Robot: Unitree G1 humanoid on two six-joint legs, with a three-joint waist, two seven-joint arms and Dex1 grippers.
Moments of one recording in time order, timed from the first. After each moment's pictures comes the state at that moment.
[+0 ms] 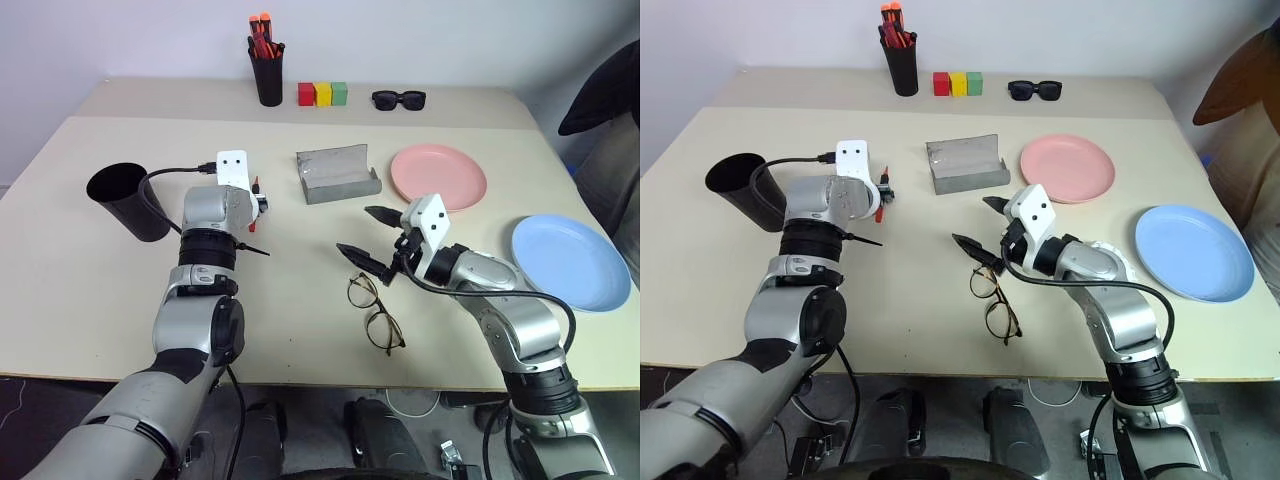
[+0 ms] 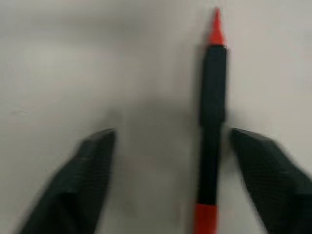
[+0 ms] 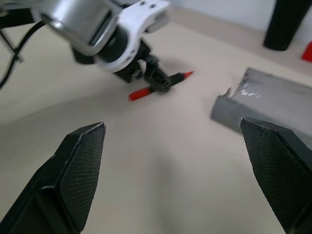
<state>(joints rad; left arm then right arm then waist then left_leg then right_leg) -1.09 0.12 0.28 0.68 -0.07 1.01 0.20 -0.33 -0.45 0.07 -0.31 0.36 0.48 0.69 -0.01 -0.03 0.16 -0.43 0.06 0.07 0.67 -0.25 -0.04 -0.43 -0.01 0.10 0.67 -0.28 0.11</state>
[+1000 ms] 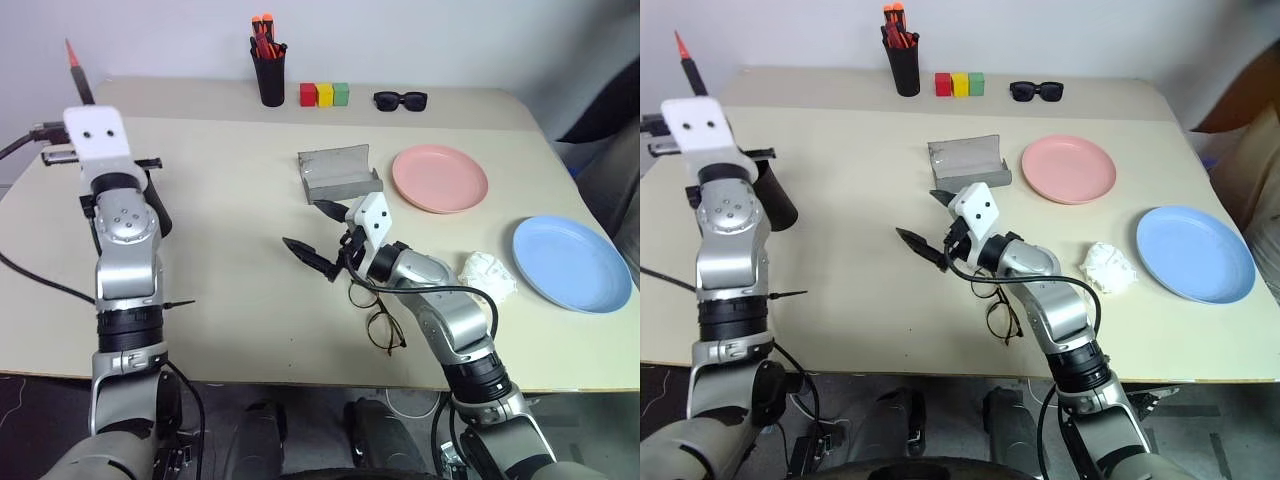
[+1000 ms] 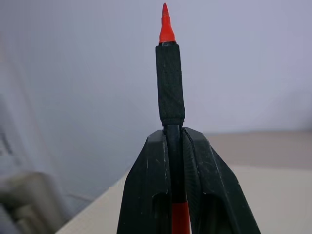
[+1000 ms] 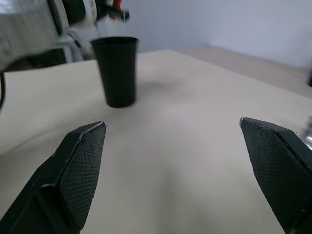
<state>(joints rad) -0.58 0.38 0.29 0.04 0.12 0.24 0.27 -0.42 -0.18 0.23 -0.17 0.27 0.33 0.61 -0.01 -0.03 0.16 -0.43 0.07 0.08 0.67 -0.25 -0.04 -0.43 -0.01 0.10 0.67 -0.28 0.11</state>
